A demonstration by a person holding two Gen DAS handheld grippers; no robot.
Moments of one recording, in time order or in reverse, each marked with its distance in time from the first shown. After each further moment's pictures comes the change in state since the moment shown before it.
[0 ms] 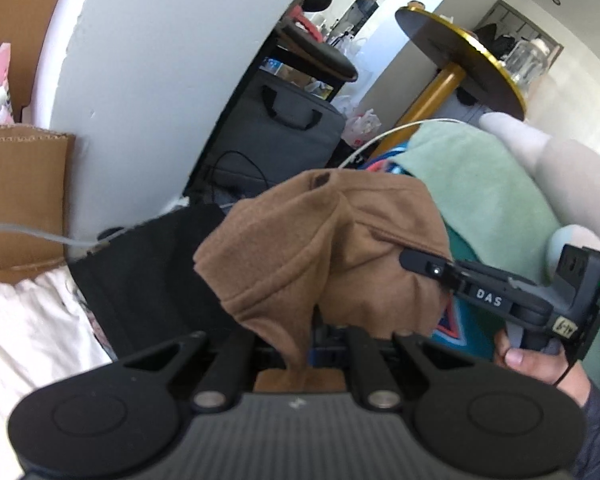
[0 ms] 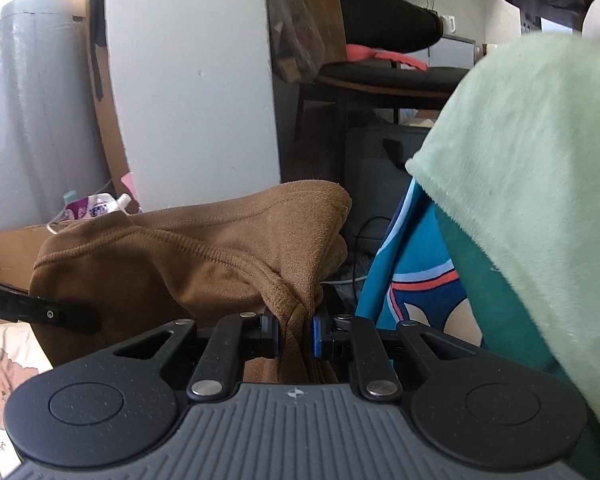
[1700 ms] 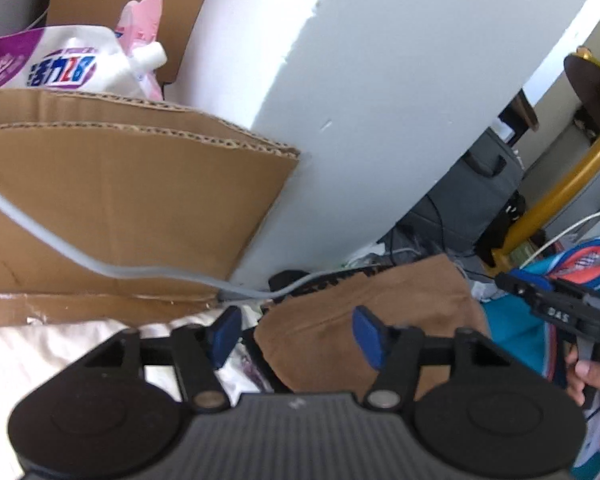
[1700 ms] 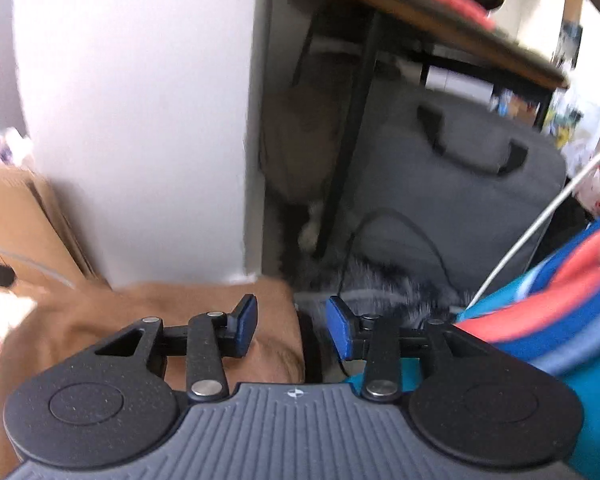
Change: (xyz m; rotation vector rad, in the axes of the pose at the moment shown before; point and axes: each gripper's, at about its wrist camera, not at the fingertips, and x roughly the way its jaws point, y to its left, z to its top) left arm 0.054 0.150 0.046 -0.221 -0.020 0.330; right arm 0.183 -0.008 0.038 -0.145 0.115 -0.061
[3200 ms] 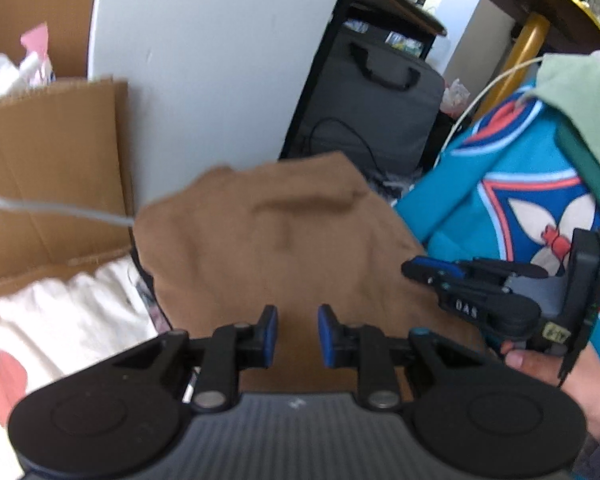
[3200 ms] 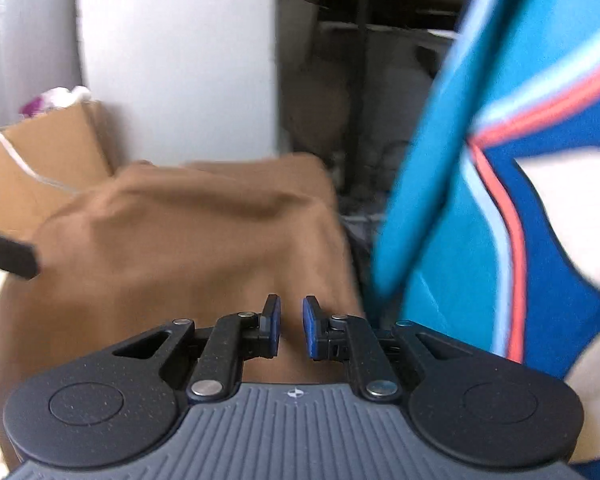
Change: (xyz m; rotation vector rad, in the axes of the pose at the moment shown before) left arm -0.003 -0.091 -0.101 0.268 0.028 -0.005; right arm -0.027 0.004 -0.135 0.074 -0.021 0.049
